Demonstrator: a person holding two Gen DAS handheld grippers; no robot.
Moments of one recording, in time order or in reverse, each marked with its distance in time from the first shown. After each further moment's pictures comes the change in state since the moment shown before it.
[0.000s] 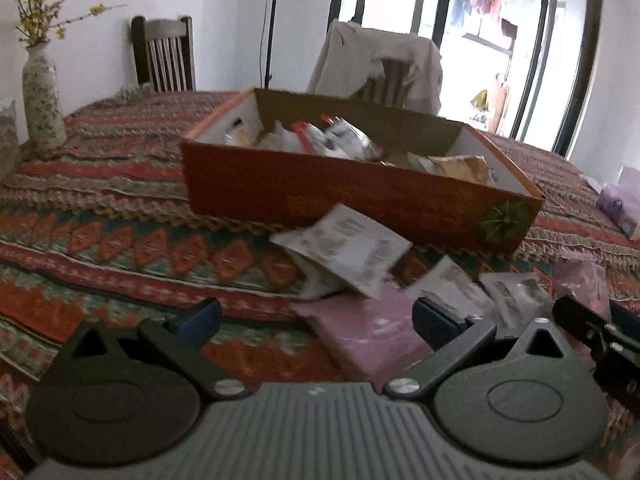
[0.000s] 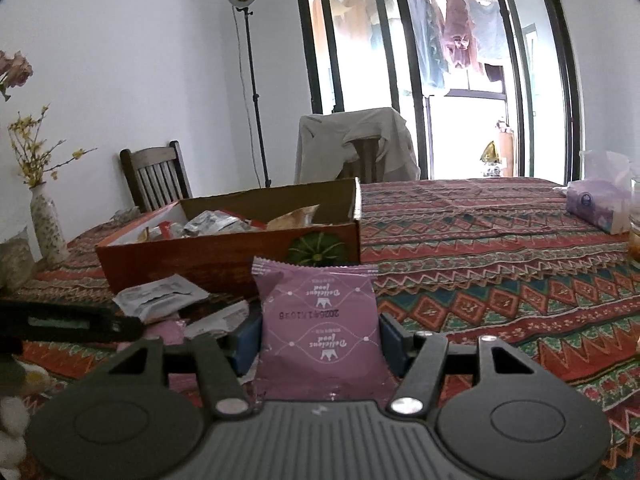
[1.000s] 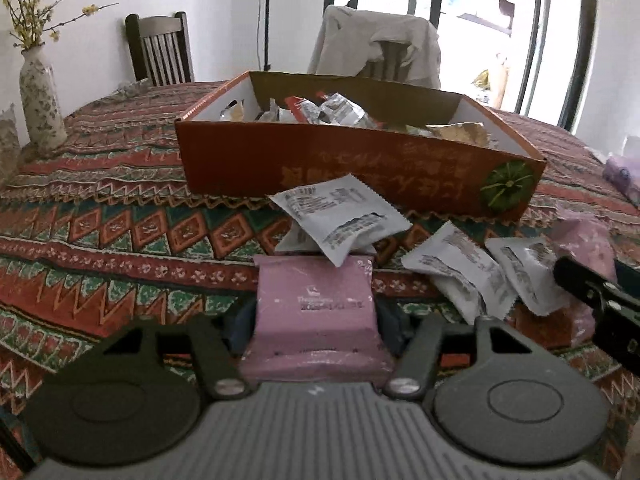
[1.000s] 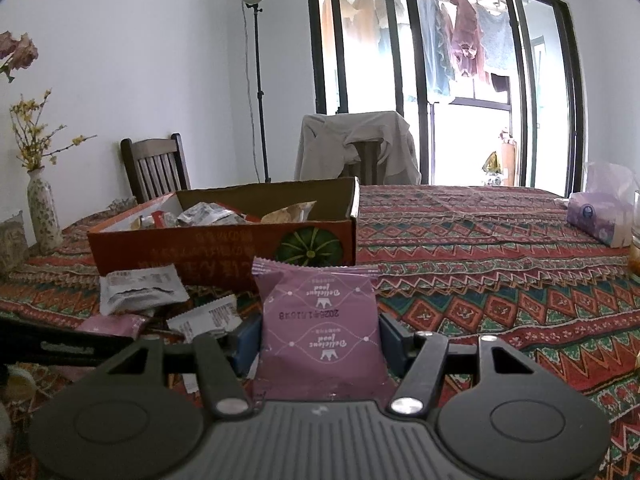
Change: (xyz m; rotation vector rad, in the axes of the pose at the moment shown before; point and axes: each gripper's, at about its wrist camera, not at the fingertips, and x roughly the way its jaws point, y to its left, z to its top) left arm -0.002 -0.001 -0.016 0.060 0.025 0.022; right arm 0.008 0.003 -0.005 -0.057 -0.008 -0.008
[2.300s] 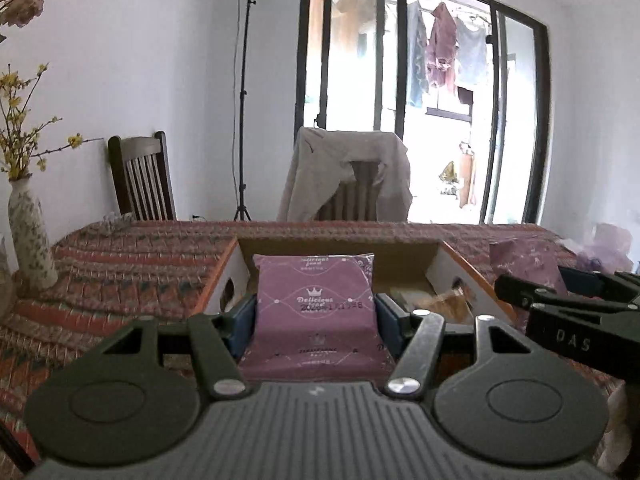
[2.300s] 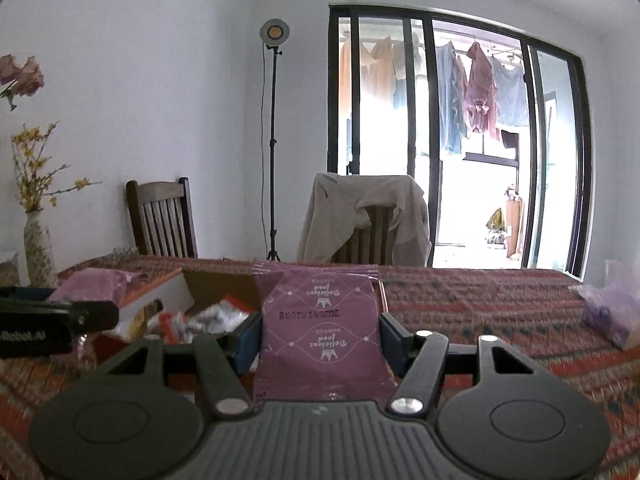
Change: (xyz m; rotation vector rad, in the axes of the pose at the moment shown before) left arm -0.033 0.015 0.094 0.054 -0.345 -0.073; right arm 0.036 0.036 0.102 -0.076 -0.137 -0.007
